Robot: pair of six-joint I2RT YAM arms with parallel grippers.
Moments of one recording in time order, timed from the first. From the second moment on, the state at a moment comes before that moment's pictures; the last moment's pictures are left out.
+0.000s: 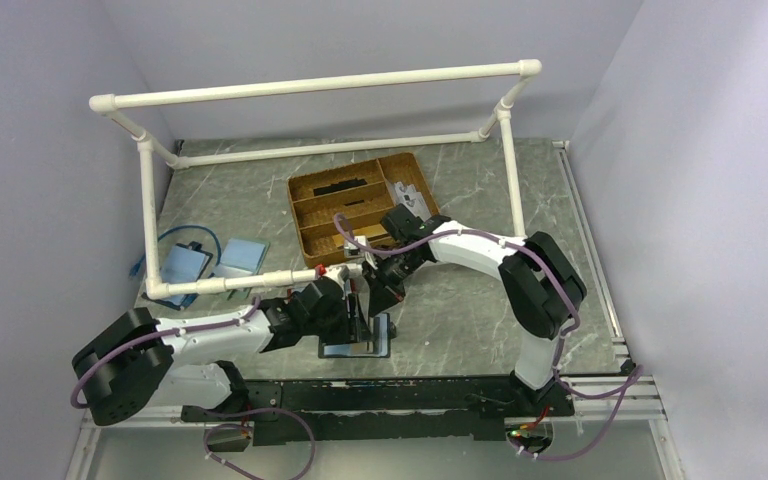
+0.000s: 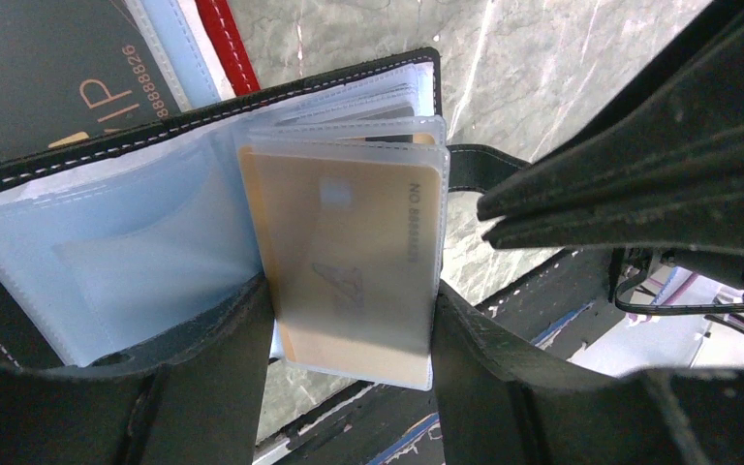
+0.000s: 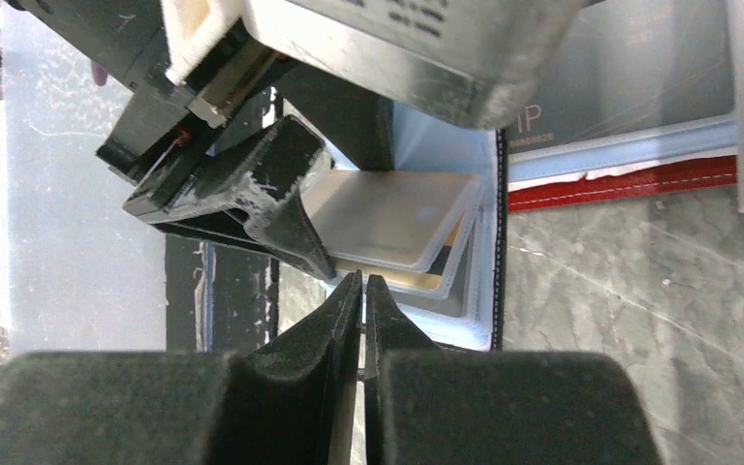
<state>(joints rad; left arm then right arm) -0.95 1.23 0.47 -0.07 0.08 -0.97 0.72 1.82 1.20 -0.63 -0.96 -0.48</state>
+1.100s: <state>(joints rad) -0.90 1.19 0.38 0.08 0.20 -1.01 0.75 1.89 1.21 -0.59 -0.90 -0.42</state>
